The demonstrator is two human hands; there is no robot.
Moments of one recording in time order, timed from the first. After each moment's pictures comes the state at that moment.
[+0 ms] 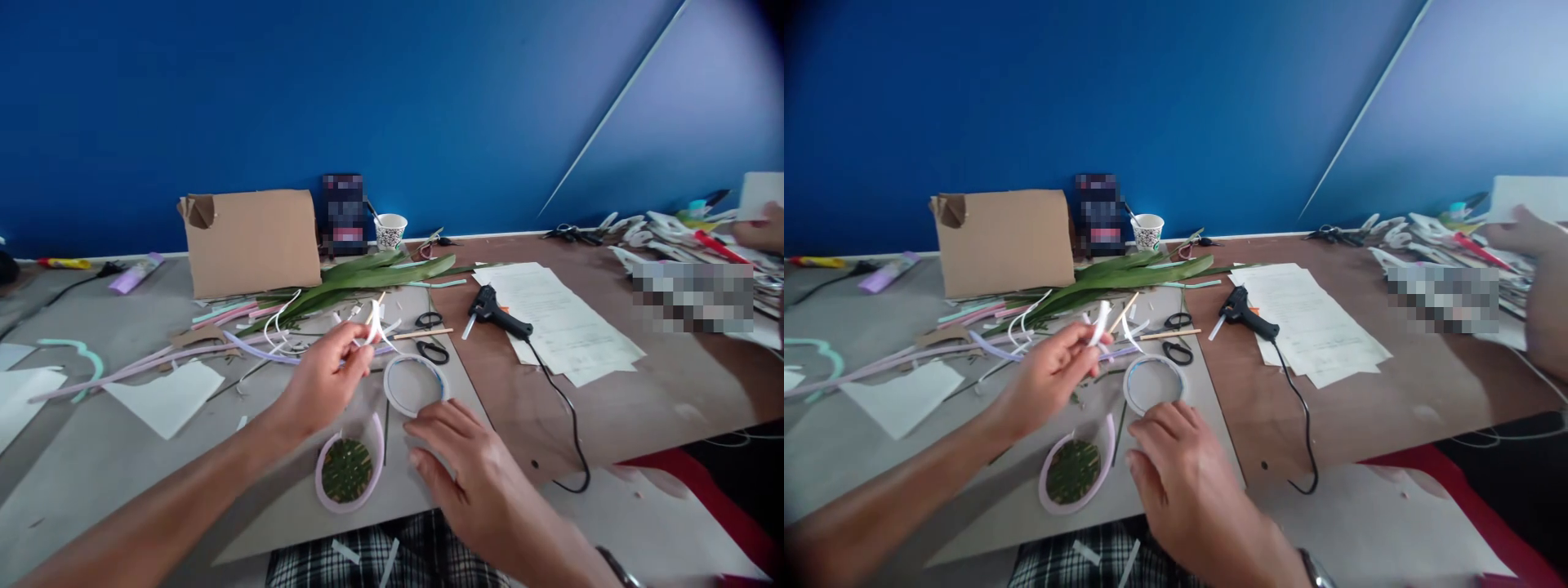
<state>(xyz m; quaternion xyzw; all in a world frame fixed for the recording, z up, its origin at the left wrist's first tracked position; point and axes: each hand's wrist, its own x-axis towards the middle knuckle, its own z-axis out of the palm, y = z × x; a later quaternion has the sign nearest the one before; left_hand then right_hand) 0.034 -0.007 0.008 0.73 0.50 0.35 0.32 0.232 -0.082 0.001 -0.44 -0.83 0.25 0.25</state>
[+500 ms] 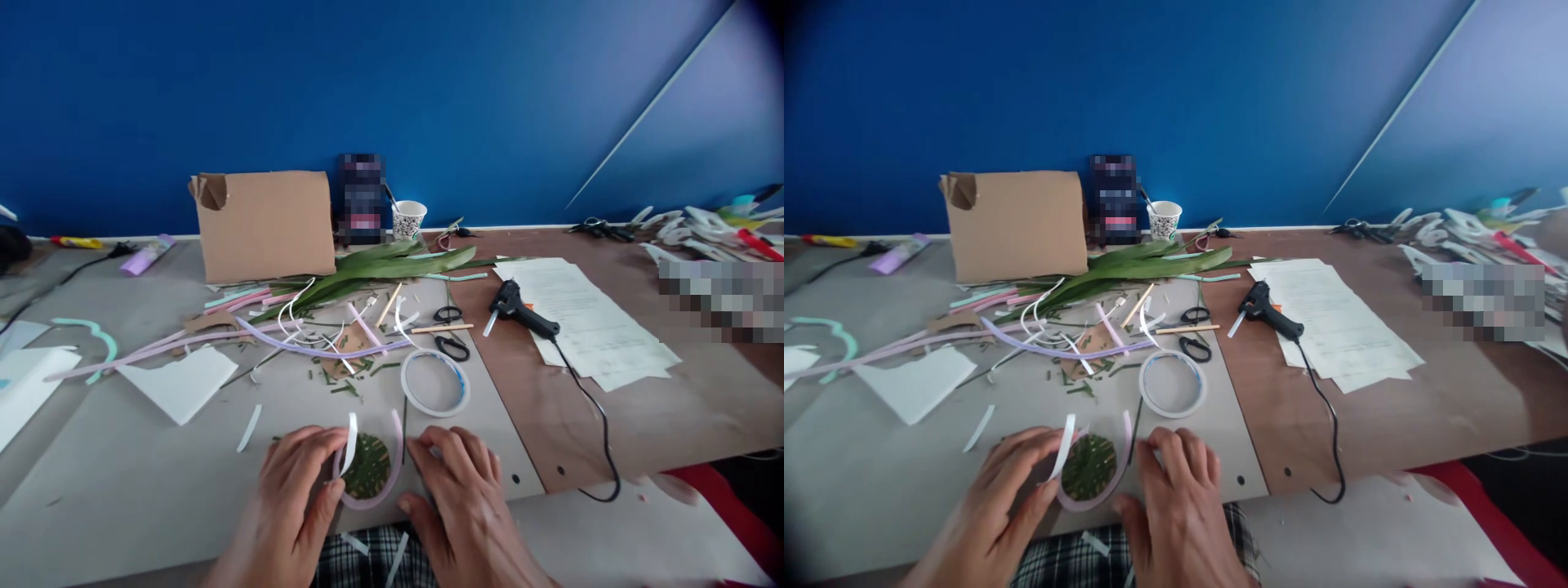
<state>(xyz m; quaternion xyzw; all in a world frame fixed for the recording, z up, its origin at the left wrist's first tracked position) -0.017 -0.122 -0.039 0.79 0.53 0.27 0.12 0.210 -0.116 -0.037 -0.50 -0.82 0.17 0.21</state>
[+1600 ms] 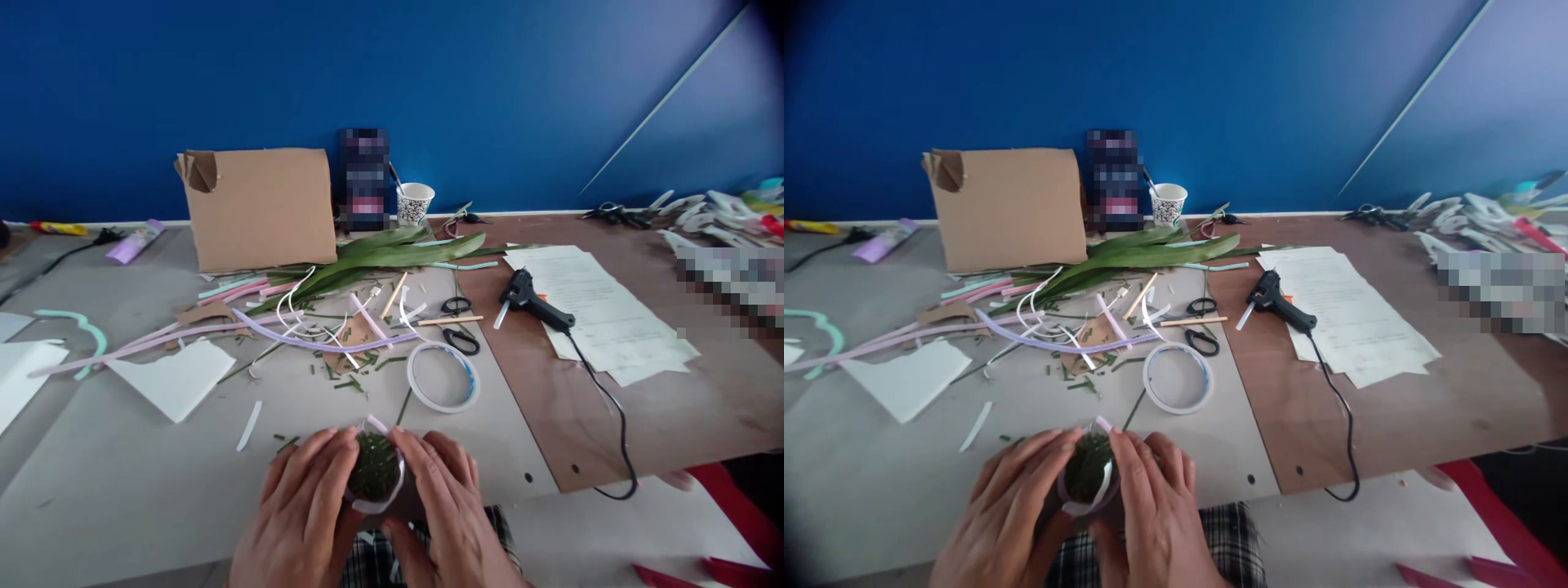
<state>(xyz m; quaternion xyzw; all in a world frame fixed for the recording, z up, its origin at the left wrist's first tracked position) -0.011 -0.129 -0.054 0.85 0.46 0.23 -0.05 0.190 -0.120 -0.051 -0.44 -0.84 0.17 0.27</state>
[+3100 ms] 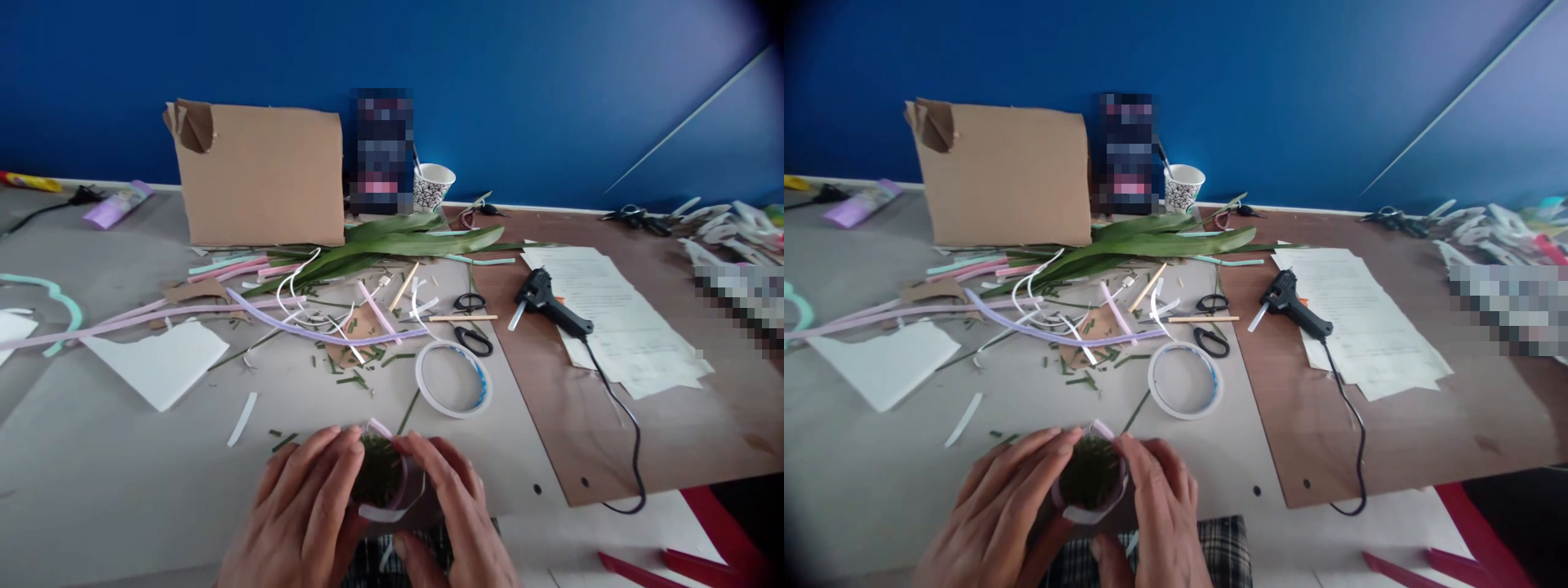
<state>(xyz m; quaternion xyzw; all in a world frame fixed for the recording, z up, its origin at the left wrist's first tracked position) -0.010 -0.129 -0.053 0.85 0.47 0.25 -0.02 0.186 -0.133 -0.052 -0.51 -0.78 0.24 0.28</state>
